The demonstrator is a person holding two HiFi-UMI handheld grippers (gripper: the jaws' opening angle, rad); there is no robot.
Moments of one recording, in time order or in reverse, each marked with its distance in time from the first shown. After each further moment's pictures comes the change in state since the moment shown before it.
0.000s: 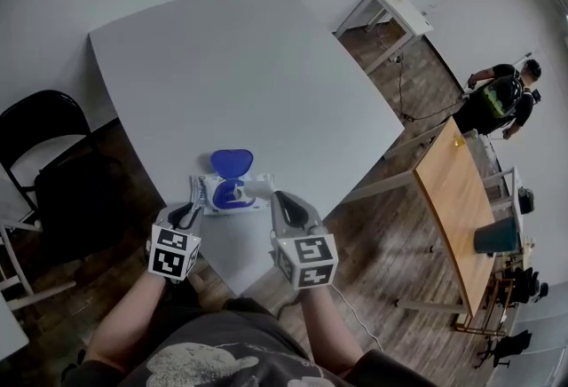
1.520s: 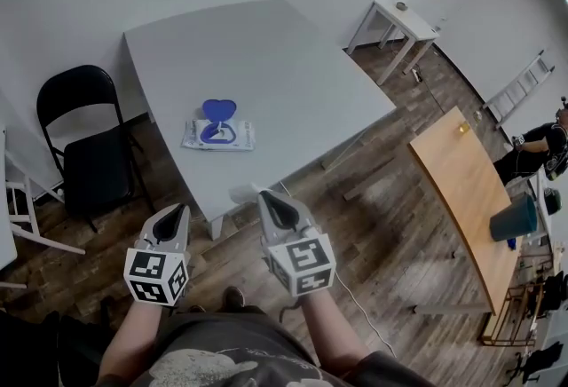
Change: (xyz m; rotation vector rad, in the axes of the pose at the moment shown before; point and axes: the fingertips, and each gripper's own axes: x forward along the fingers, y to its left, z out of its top) left arm -0.194 -0.176 -0.022 -0.070 -0.379 0.209; right arm -0.210 0.039 -0.053 -0.071 -0.193 0.247
